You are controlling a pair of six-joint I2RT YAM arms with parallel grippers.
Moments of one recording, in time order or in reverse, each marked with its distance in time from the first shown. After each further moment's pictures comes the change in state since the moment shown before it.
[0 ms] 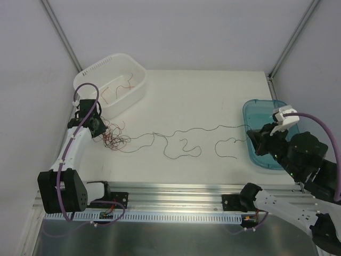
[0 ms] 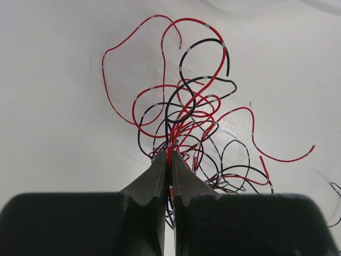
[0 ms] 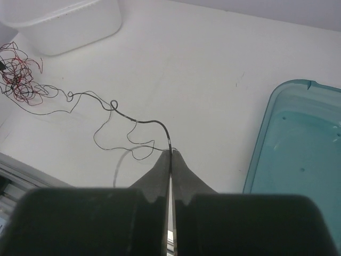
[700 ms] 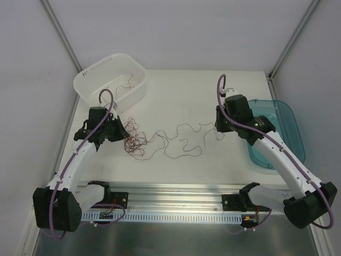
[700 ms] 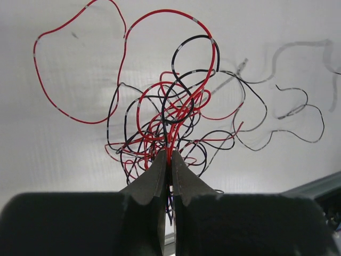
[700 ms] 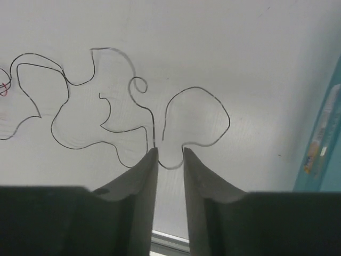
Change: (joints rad) left arm -0.154 -0.165 -0.137 0.093 0.475 0.092; right arm -0.354 0.510 -0.203 0.271 -0.294 0.036
